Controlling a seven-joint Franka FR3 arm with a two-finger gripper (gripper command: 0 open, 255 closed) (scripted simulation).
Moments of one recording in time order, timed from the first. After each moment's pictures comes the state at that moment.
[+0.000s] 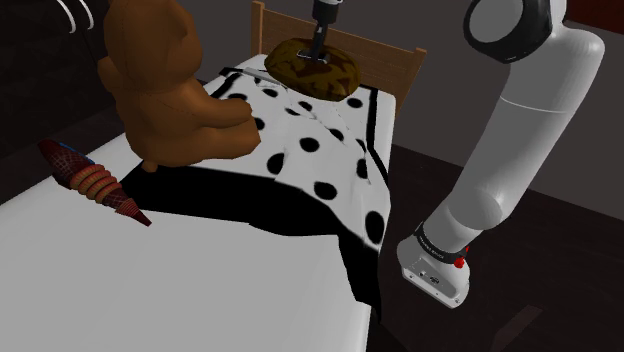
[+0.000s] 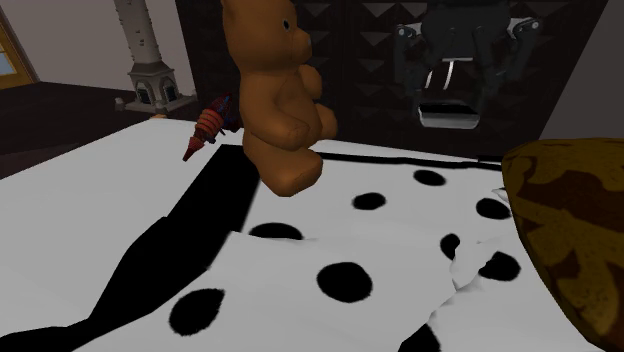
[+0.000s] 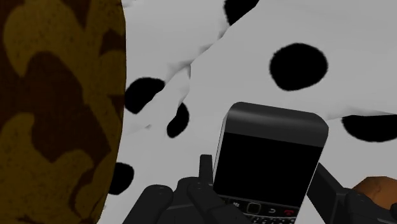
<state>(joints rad) -0.05 0.23 -0.08 -1.53 0.00 1.82 -0.75</state>
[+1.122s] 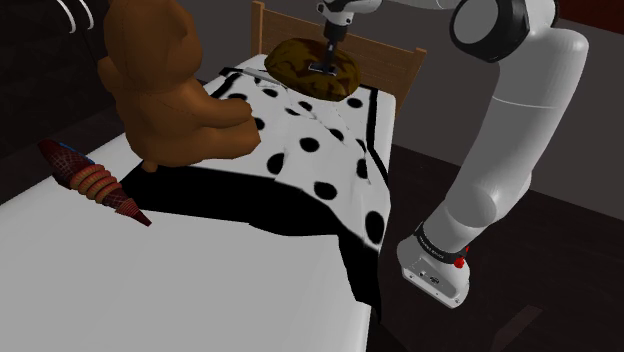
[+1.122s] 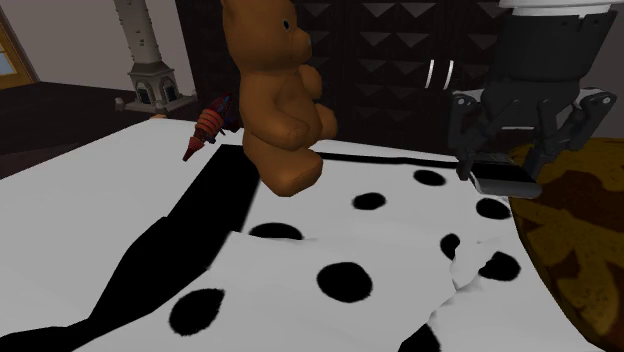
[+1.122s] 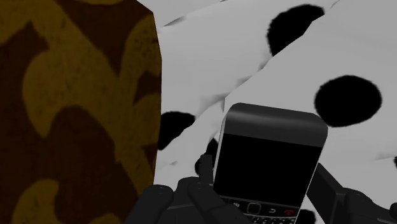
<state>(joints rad) -0.13 0.30 -0.12 -1.58 0.02 1.94 -0.88</state>
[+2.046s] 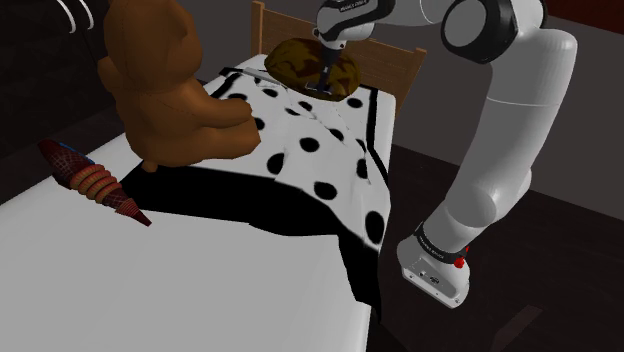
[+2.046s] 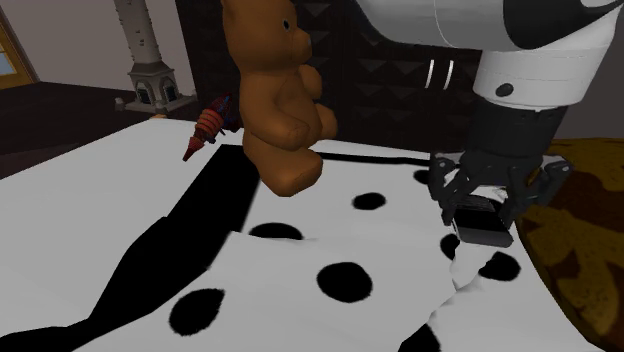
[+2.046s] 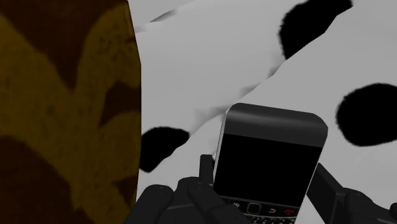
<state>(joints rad) -0.13 0.35 -0.12 -1.70 0.03 2.11 -0.88</state>
